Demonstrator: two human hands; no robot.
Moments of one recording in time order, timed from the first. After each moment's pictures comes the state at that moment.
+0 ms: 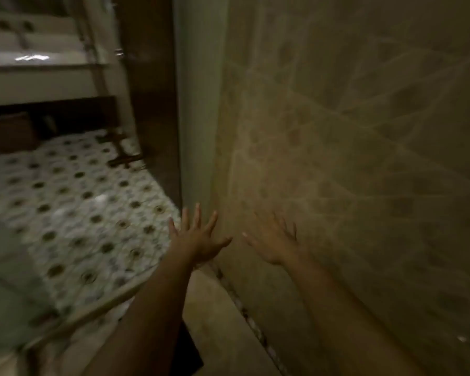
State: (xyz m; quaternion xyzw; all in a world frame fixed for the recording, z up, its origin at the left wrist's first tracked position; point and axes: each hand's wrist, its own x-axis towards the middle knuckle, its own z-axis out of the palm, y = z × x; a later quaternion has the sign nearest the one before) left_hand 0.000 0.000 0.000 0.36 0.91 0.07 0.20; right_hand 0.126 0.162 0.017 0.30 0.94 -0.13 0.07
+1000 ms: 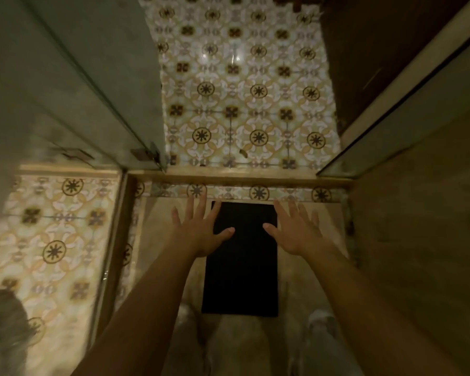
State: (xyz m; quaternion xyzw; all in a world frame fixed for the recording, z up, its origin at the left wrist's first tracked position) left_hand -0.117 -0.274 -0.546 -0.01 0.93 0.08 0.36; right_hand -0.145 -0.034 -0.550 -0.04 0.93 -0.05 0.36
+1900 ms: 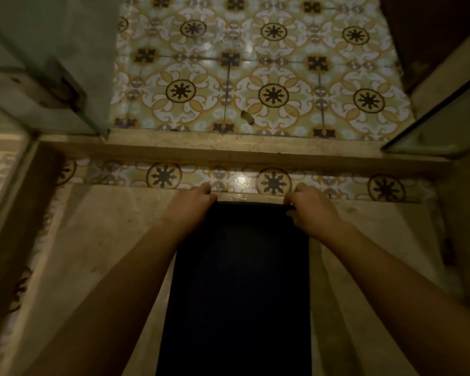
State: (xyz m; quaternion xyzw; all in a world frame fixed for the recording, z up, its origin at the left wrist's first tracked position) left_hand -0.230 -0.274 -0.958 0.16 0.98 0.02 0.14; right_hand -0.261 0.002 -0.944 -0.19 0.97 -0.04 0.17
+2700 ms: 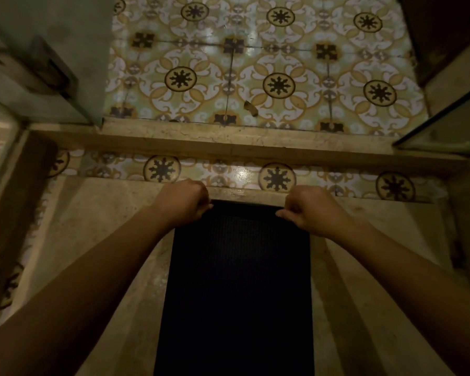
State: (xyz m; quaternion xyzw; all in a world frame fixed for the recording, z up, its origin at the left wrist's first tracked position) left_hand -0.241 -0.296 -0.962 0.14 0.97 0.07 0.18; right_hand -0.268 0.006 -0.950 -0.28 0.94 -0.12 0.16
